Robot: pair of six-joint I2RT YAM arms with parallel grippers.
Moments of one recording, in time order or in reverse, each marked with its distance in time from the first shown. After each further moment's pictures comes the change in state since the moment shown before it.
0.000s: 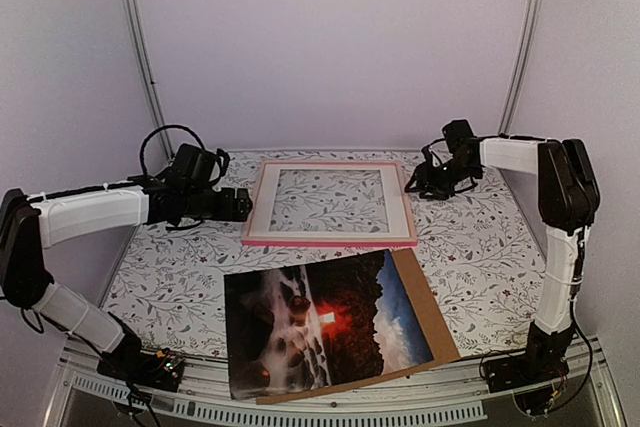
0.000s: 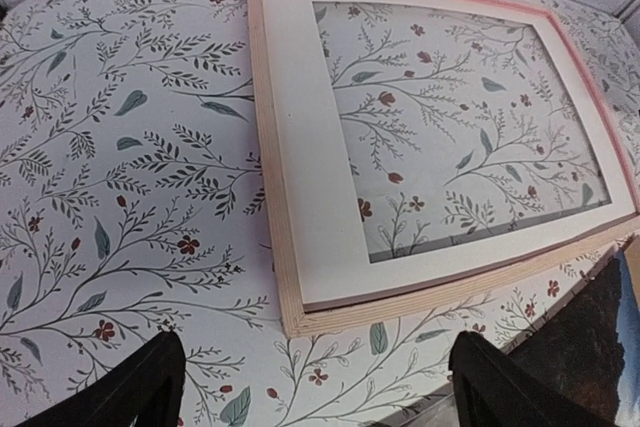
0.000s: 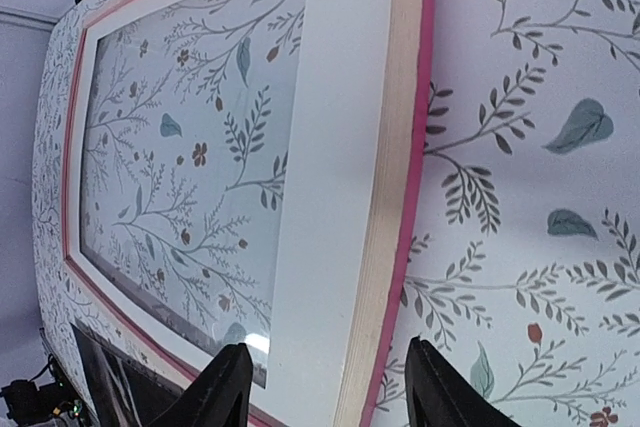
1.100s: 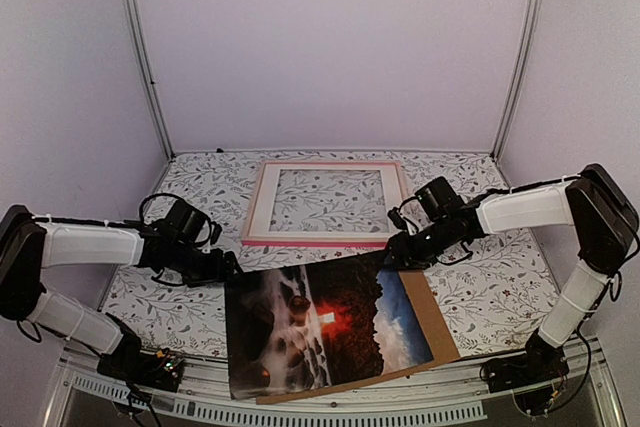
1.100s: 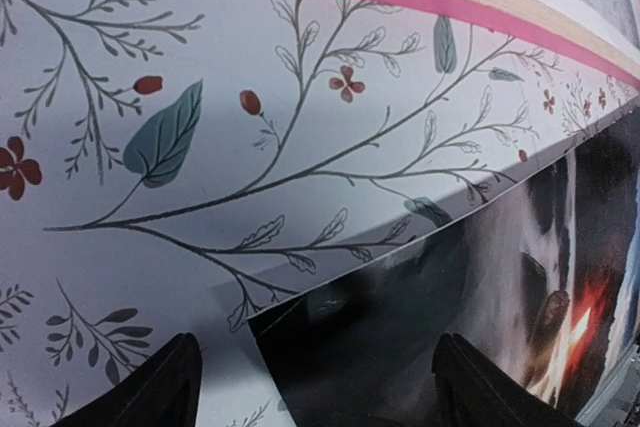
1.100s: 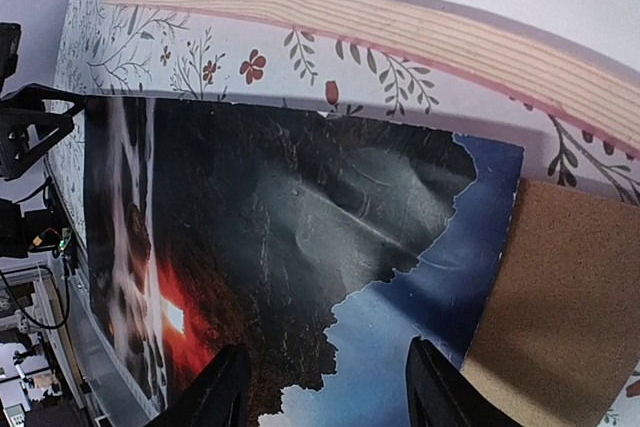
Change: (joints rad) left arm 0.026 -0.096 -0.372 -0.024 0.340 -0.206; right arm 0.367 -0.406 -0.680 0.262 -0.050 0.116
